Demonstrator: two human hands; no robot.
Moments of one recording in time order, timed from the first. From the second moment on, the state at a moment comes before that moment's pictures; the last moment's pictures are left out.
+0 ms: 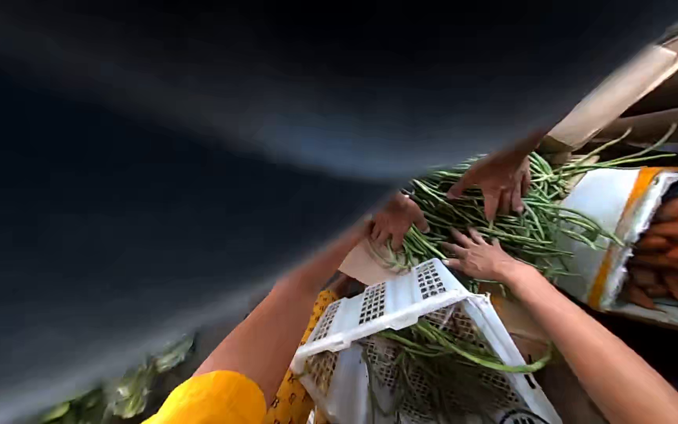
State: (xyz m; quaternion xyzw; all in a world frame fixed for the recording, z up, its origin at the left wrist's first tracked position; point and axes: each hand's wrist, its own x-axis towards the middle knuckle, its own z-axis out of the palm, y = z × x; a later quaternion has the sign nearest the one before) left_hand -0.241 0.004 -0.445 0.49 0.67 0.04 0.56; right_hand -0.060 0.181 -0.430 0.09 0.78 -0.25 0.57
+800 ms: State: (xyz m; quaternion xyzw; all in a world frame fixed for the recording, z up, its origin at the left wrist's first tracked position) left_hand -0.040 -0.136 -0.349 0.53 0.72 -0.15 0.43; right_hand 0.137 -0.053 -0.333 0.45 0.72 -0.37 0.38
